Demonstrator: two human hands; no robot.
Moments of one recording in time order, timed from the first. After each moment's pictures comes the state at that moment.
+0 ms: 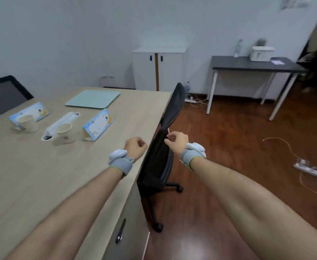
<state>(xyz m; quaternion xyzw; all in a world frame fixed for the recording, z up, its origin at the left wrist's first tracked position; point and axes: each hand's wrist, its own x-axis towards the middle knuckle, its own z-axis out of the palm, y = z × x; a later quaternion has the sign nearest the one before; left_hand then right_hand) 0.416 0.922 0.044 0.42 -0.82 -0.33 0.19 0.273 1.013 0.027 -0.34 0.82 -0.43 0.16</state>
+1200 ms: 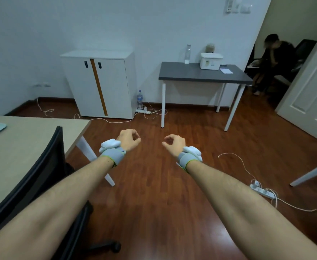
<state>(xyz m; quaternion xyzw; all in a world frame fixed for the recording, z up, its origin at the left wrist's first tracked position) -0.160 0.892 0.044 0.32 -0.90 -0.27 0.14 -0.271 1.035 0.013 -0.27 0.86 -0.41 0.10</state>
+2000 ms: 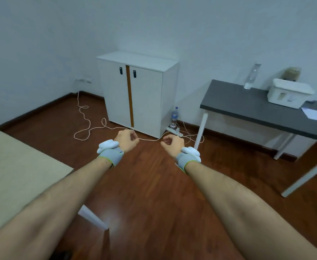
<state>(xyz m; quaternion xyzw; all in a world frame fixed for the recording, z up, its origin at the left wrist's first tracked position) -0.481 0.570 0.049 0.48 -0.81 -0.26 0.19 -0.639 0.660 0.020 -0.39 0.80 -0.41 0.20</state>
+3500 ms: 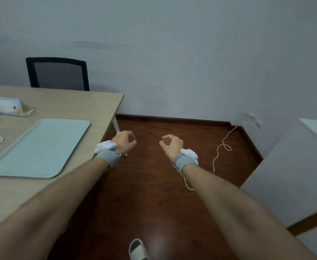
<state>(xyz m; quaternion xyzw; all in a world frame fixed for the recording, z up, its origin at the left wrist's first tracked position) -0.242 -0.067 0.035 0.86 -0.43 -0.10 0.25 -0.390 -0.177 0.004 -0.75 0.43 -0.29 0.41</state>
